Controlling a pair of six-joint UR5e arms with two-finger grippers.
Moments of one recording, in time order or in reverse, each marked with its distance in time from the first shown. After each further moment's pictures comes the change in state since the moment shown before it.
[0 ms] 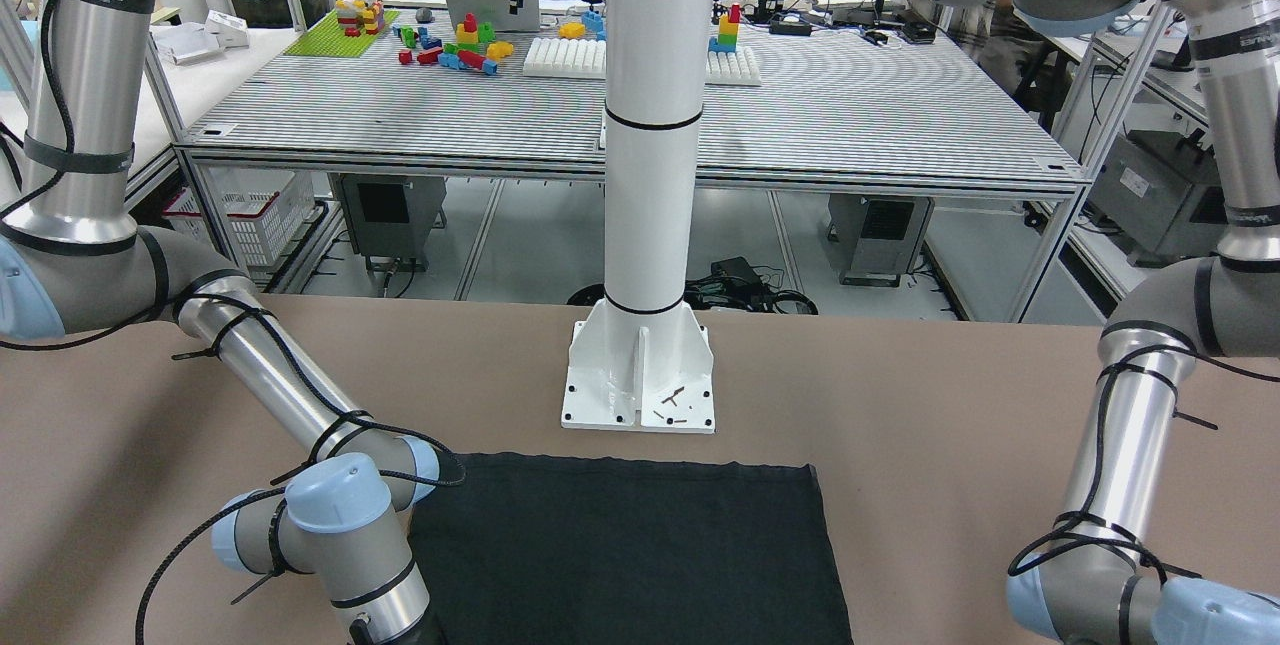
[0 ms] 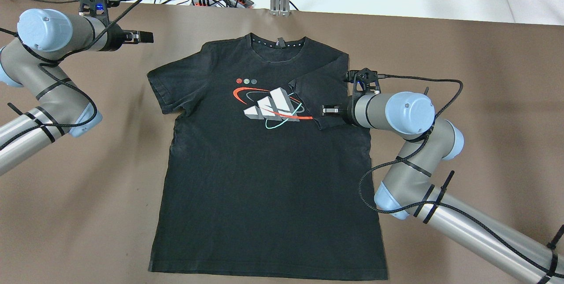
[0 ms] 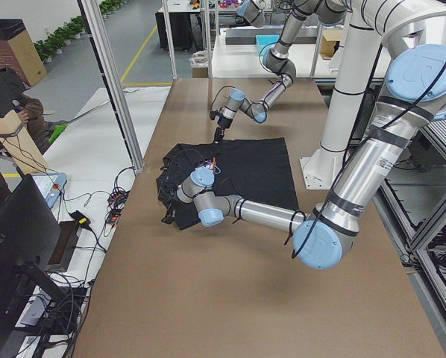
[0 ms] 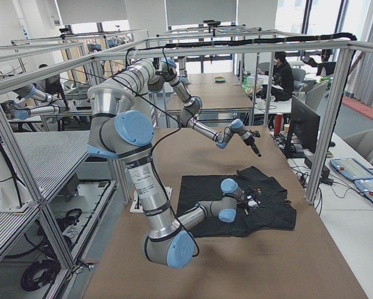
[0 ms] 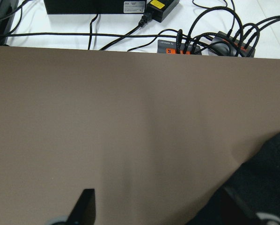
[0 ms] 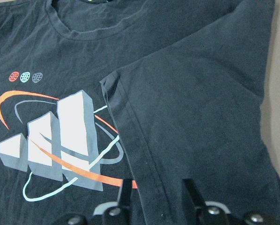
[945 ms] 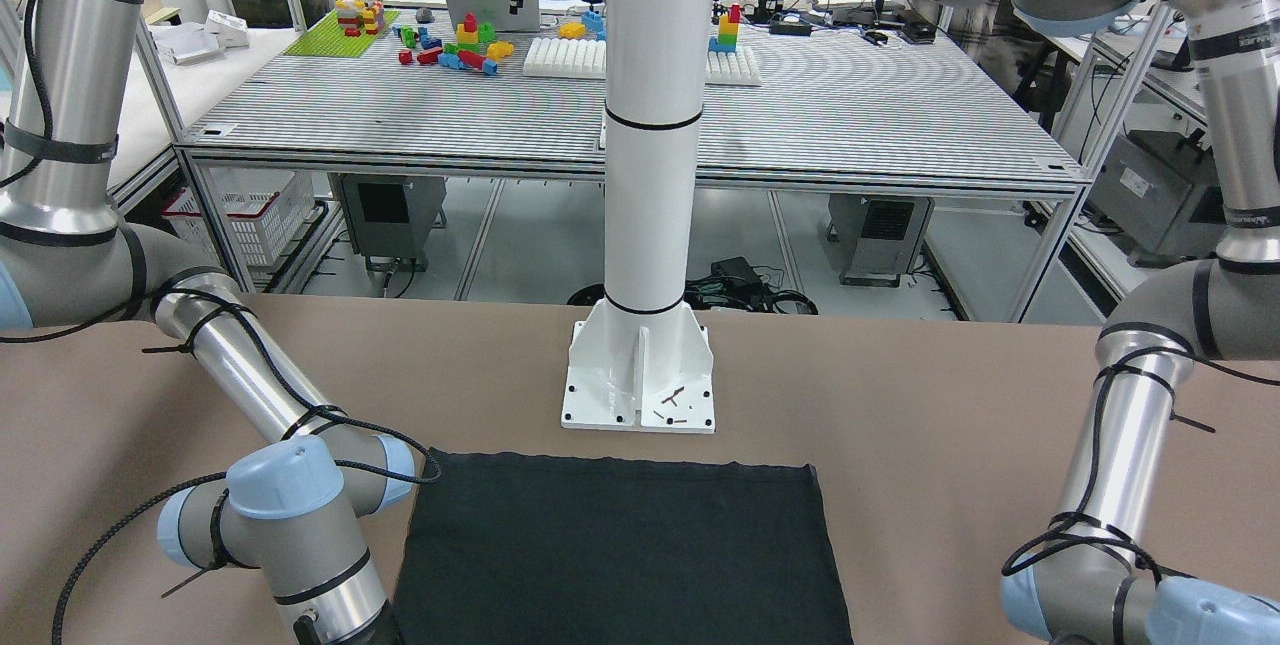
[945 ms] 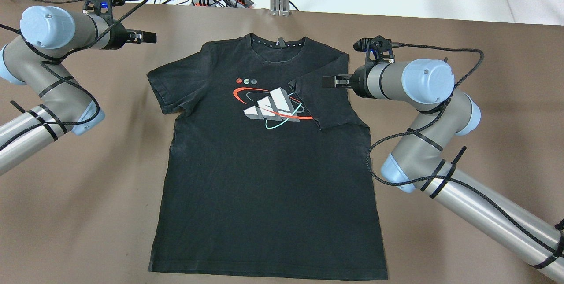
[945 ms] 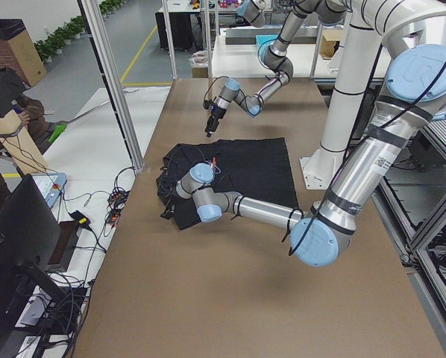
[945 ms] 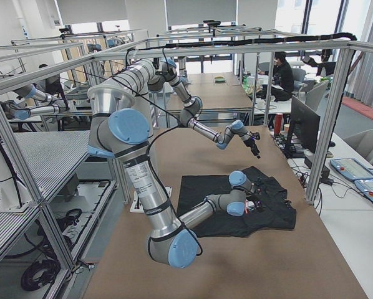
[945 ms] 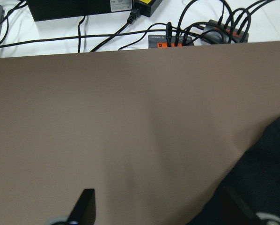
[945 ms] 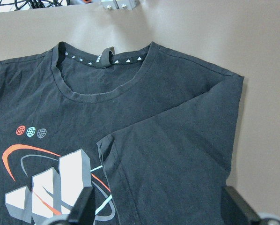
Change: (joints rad) left arm 0.008 -0.008 0.033 0.000 -0.012 0.150; right arm 0.105 0.036 0.024 -0.049 0.039 -0.050
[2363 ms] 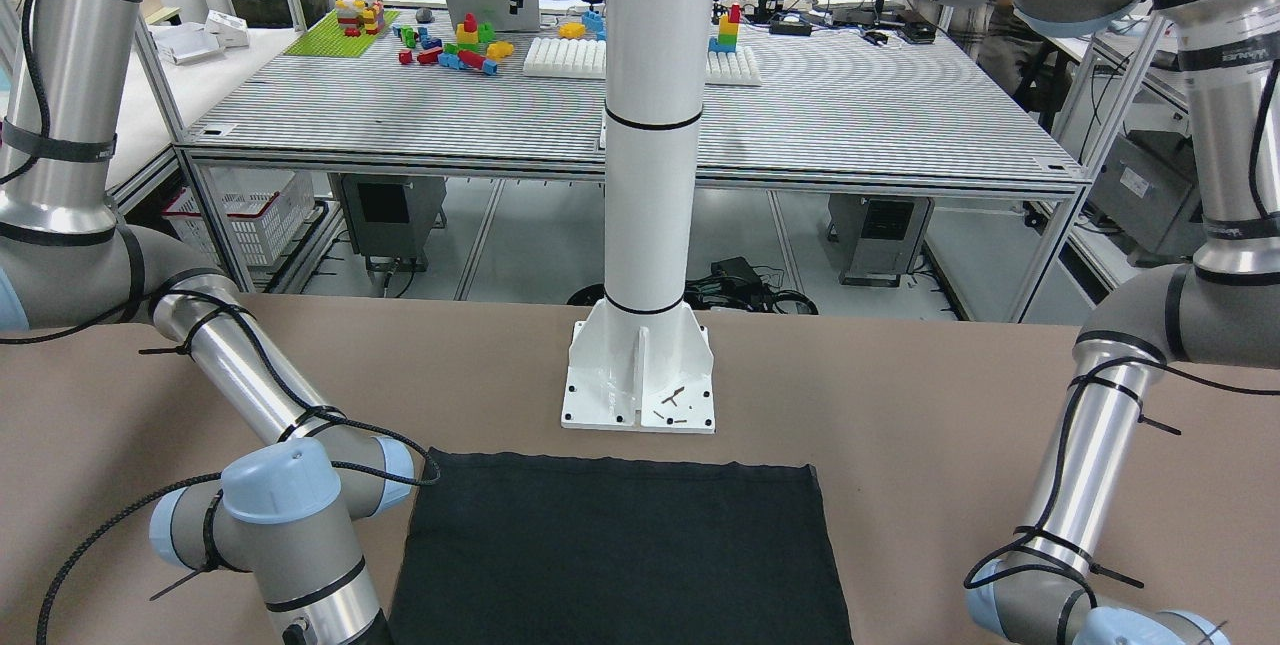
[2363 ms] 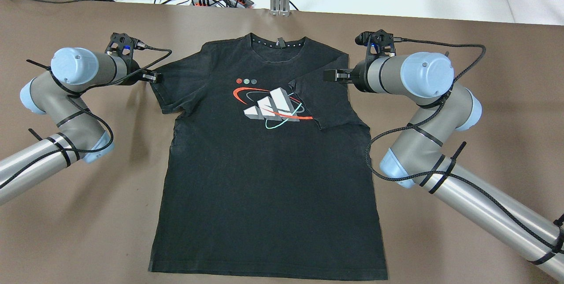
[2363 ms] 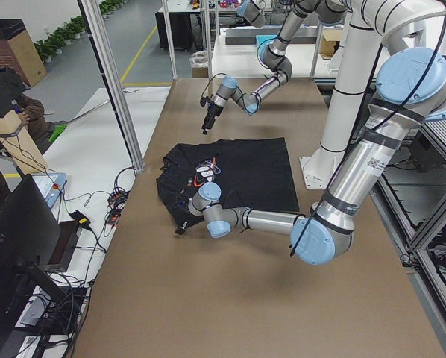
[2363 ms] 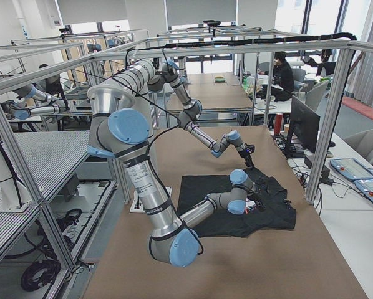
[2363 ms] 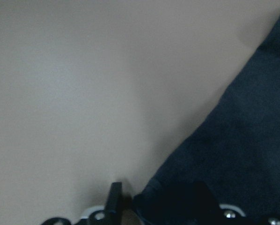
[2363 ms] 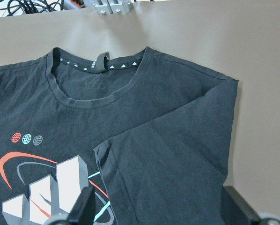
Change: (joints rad) left arm 0.099 0.002 0.108 -0.081 0.007 0.052; right arm 0.005 0.012 0.000 -0.030 -0.009 0.014
